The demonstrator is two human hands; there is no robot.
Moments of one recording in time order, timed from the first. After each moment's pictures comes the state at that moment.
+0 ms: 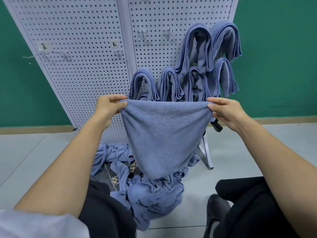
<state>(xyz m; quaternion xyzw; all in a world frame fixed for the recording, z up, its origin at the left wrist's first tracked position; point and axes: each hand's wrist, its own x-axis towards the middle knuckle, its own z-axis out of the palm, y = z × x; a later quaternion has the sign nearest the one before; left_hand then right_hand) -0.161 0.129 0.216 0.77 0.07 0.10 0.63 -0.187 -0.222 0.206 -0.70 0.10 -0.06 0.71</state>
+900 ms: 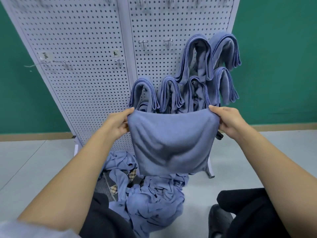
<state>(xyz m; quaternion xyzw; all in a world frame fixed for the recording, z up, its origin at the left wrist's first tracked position) -0.163 0.103 0.212 0.63 0.16 -0.04 0.76 -0.186 -0.210 0.217 -0.67 0.16 -0.07 0.72</state>
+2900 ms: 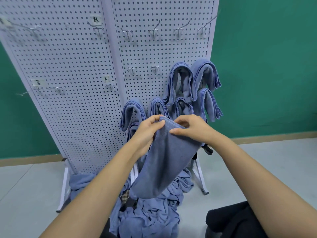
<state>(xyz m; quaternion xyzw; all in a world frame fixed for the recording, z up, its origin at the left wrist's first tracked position) -0.182 0.003 0.245 0.64 -0.14 -0.08 0.75 -0.190 -0.181 0.261 -0.92 -0.15 -0.07 0.35</state>
